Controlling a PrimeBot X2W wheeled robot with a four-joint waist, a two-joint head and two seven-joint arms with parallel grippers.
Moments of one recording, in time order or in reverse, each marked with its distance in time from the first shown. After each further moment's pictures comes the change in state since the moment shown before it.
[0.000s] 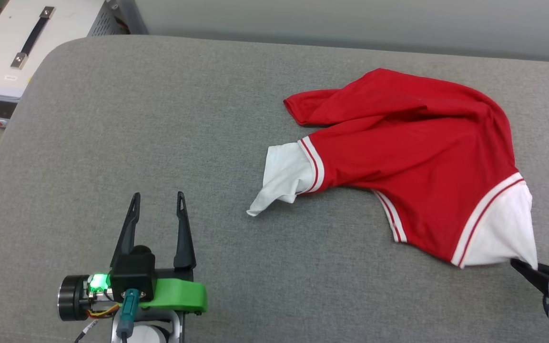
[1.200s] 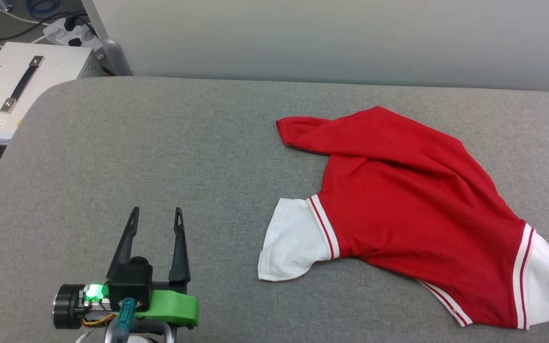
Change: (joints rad) left arm 0.037 0.038 0.002 0.026 0.000 -0.032 0.000; right arm 0.163 0.346 -0.497 -0.110 -0.457 0.001 -0.403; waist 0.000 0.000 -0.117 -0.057
